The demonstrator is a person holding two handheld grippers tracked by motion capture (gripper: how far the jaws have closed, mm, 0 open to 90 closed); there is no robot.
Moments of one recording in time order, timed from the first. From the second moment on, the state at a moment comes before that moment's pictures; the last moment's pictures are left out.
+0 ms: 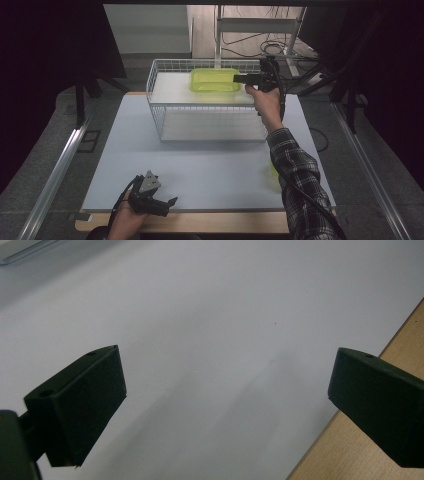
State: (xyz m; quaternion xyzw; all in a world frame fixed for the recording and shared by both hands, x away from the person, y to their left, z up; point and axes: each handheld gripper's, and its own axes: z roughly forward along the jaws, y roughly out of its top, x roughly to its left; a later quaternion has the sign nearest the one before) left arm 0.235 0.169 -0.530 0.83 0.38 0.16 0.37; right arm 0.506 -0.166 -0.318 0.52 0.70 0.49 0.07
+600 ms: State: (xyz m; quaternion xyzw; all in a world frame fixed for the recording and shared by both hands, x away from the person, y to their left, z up) left arm 0.236 0.170 -0.530 0.83 0.39 0.16 0.38; right arm 0.482 -0.180 -0.308 0.48 0.72 0.50 0.05
